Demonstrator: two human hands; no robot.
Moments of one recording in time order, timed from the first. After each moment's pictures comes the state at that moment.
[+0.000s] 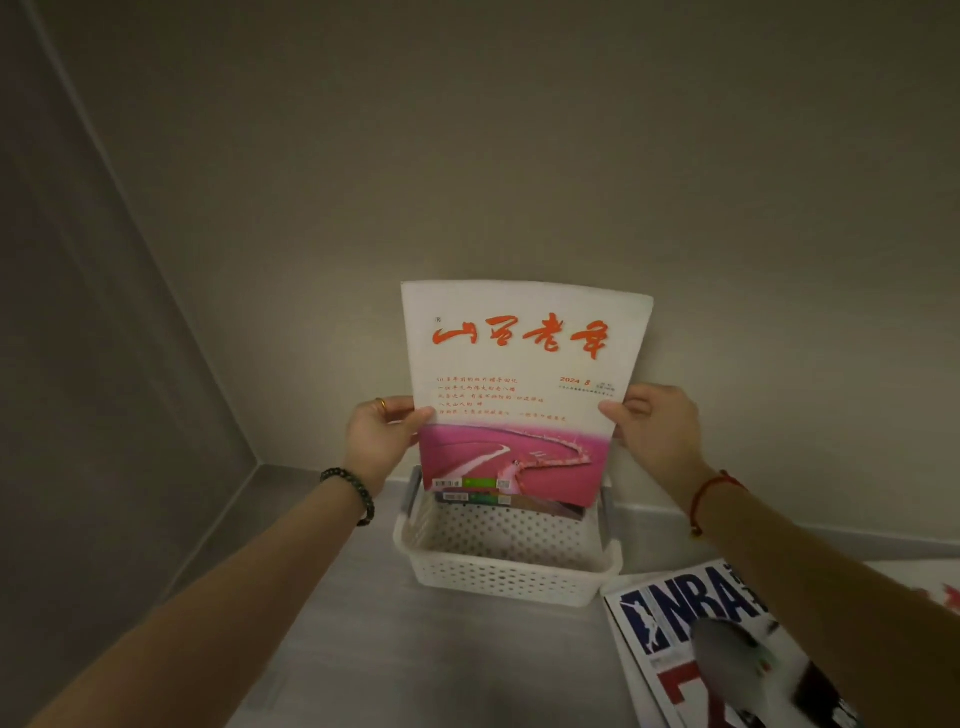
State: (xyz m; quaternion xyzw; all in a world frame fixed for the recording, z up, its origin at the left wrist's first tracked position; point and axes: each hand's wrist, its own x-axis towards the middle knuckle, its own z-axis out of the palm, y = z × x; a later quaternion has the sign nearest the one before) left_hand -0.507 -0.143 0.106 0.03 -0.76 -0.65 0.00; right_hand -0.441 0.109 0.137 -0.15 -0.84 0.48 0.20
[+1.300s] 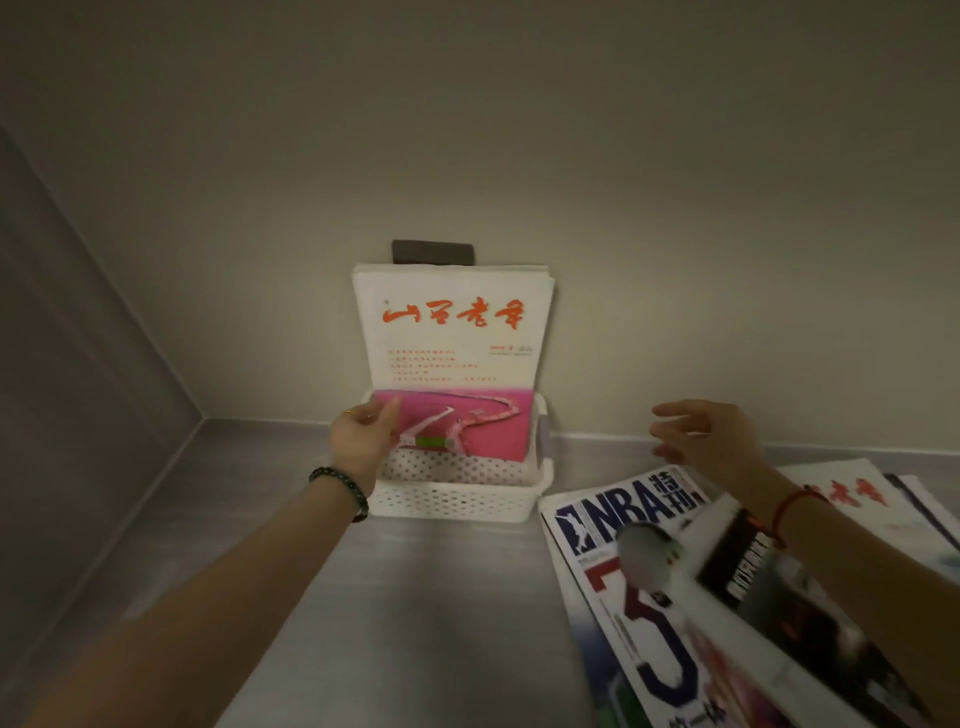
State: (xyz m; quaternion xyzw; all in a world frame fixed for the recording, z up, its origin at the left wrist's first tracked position) left_hand -0.446 -0.101 0.070 0.11 -0.70 -0.70 -0.05; right_hand -0.346 0.219 0.083 -0.20 -0.84 0.49 0.10
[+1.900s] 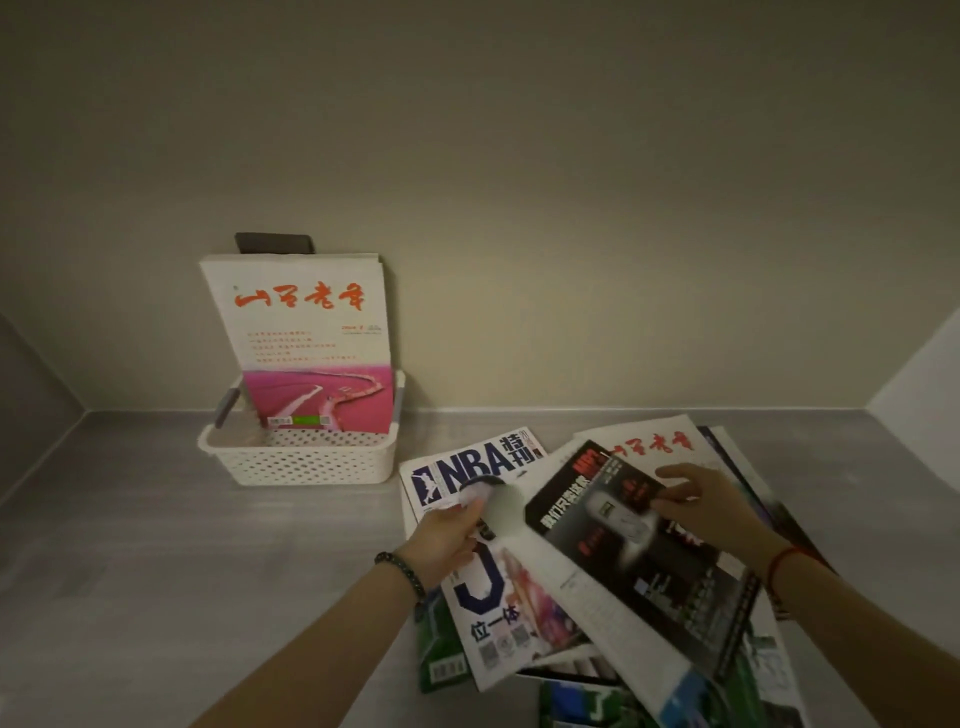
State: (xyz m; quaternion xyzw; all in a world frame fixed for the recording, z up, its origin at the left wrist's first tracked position) left_hand -0.262 0.090 0.017 0.06 -0.67 -0.64 -0.37; right_hand -0.168 0.366 0.055 -0.27 -0.88 0.40 -0.01
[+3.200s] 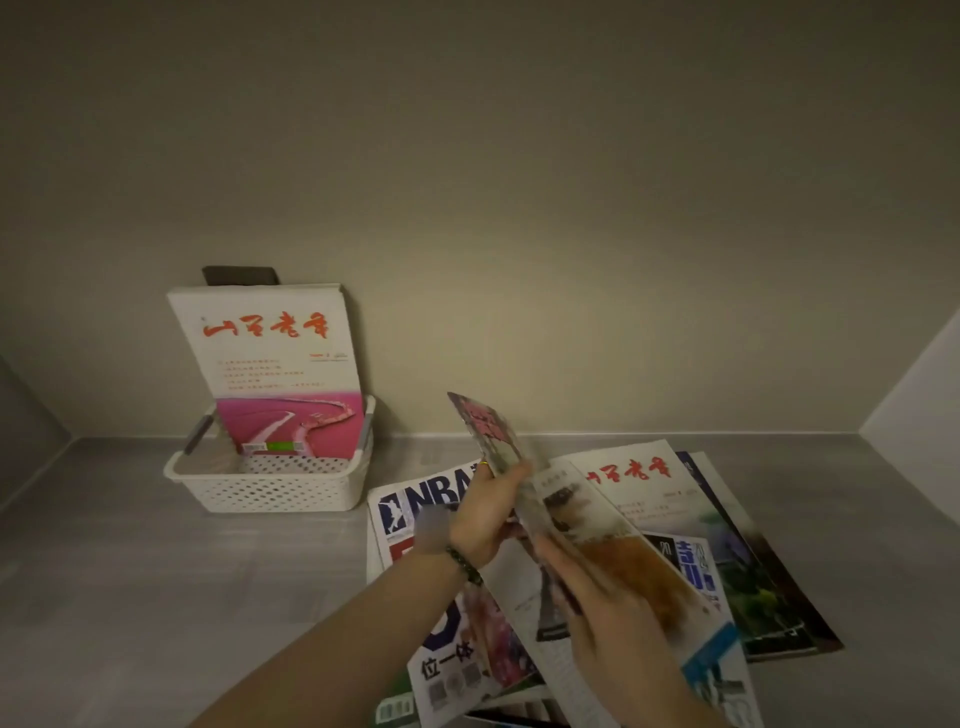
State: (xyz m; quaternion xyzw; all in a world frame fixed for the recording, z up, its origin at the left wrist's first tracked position) left_hand -0.246 0.199 0.084 0.01 -0.61 -0.74 -0.30; right_hand -0.109 0.284 0.067 0.02 -0.97 0.25 0.05
